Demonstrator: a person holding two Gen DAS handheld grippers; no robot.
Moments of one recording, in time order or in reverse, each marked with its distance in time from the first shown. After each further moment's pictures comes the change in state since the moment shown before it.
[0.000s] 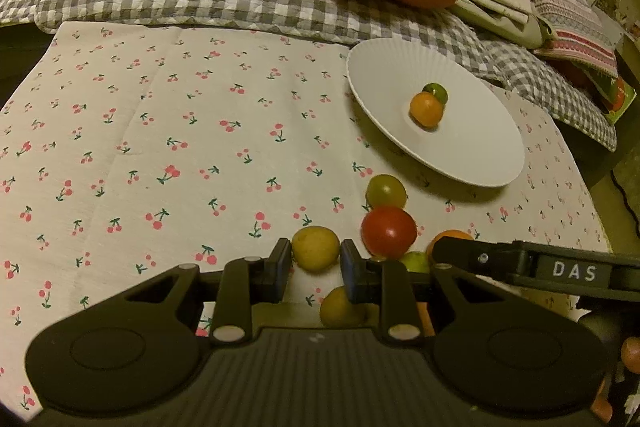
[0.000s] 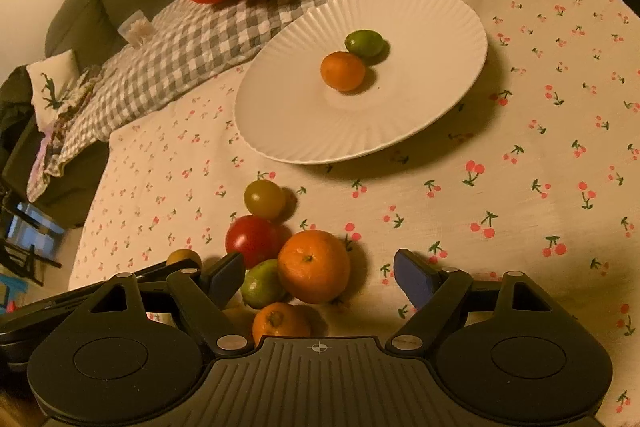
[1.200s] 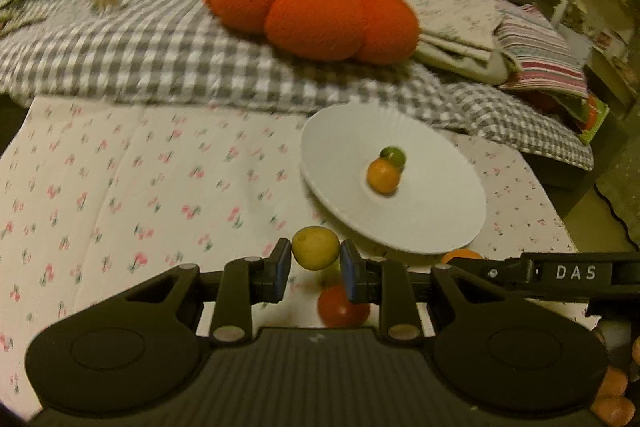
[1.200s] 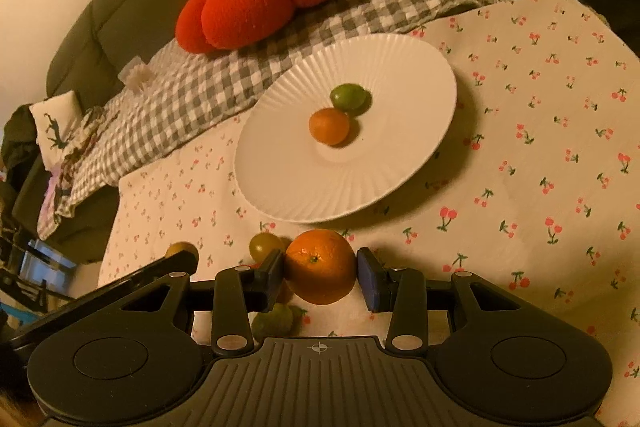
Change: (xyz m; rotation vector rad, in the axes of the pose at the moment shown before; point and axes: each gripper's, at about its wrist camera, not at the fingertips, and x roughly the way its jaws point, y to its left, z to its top) left arm -0.011 -0.032 0.024 0.092 -0.168 -0.054; right arm -0.034 -0.012 0.025 0.065 -0.082 0.021
